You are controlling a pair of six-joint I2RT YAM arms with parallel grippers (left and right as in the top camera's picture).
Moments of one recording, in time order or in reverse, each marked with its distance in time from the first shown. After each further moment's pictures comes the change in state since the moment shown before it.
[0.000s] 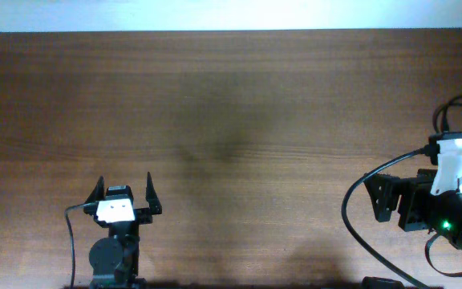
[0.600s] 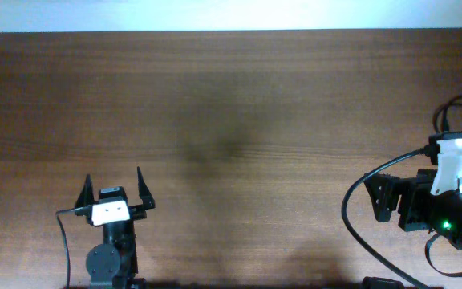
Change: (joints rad) left arm -0.001 0.001 -0.002 0.129 -0.080 0.066; right arm 0.000 0.000 0.000 0.000 0.000 0.000
